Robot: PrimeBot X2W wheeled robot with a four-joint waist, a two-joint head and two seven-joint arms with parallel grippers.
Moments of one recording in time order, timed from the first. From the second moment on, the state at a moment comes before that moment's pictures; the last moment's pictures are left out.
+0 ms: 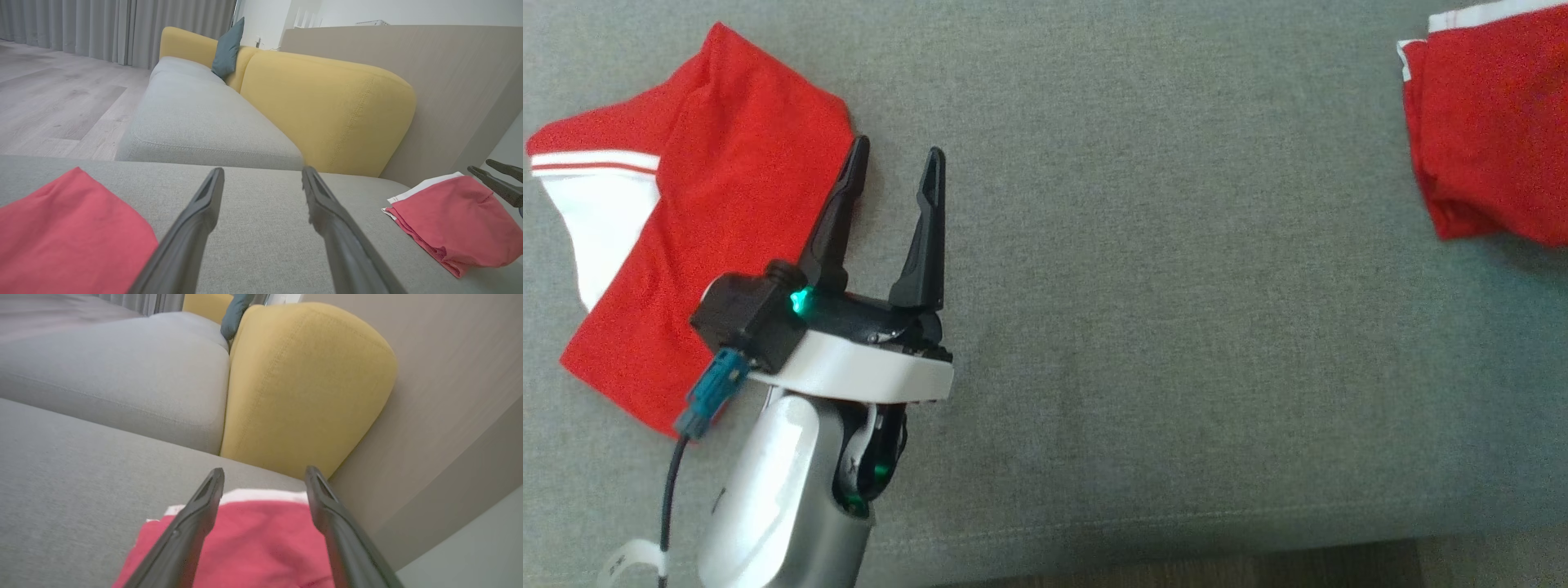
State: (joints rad) left arm -0.29 0.04 -0.31 0.00 -0.29 -0.01 -0.26; right arm -0.60 -0.39 -0.15 0.41 -0.09 0.13 -0.04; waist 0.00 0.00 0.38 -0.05
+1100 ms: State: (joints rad) left arm -0.07 0.04 -0.28 0.01 -0.31 0.03 -0.26; right arm -0.18 -0.06 0.00 0.27 -0.03 0.13 -0.22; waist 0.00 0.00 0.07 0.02
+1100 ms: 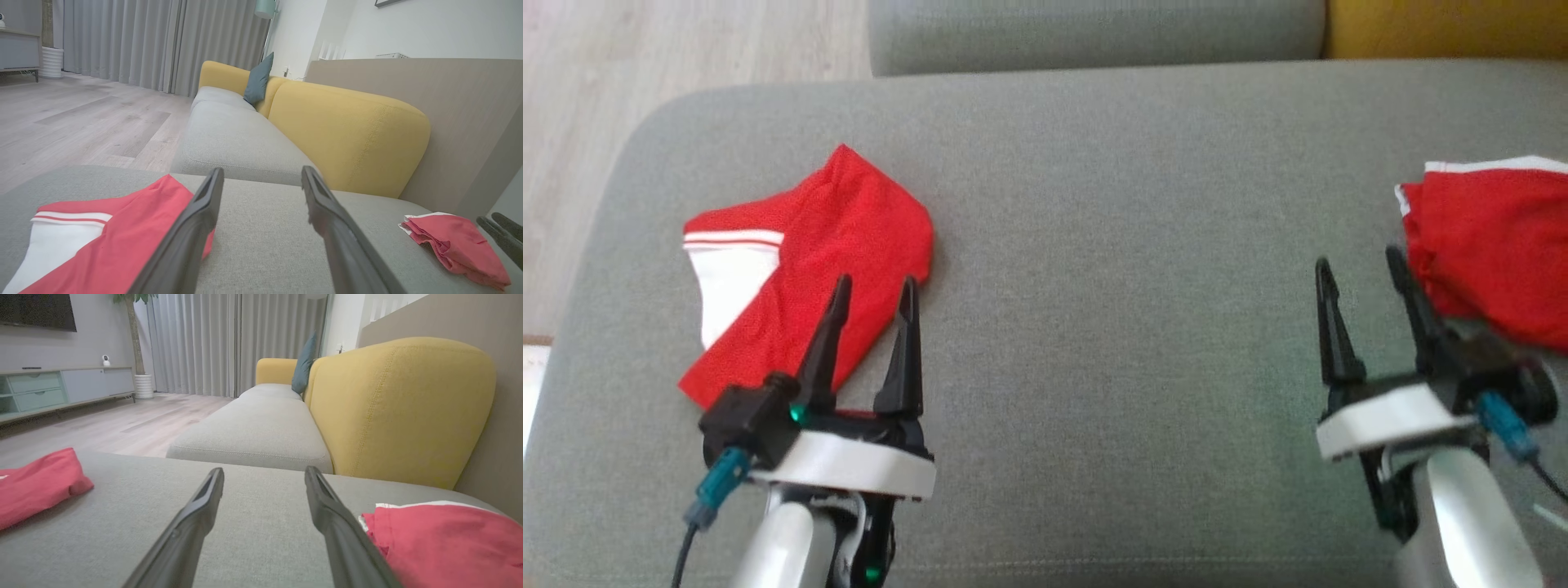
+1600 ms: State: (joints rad) left arm -0.02 0.04 -0.27 0.02 -0.30 0.04 -0.26; right arm -0.10 -0.05 0.00 0.23 0.07 0.13 -0.25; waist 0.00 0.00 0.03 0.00
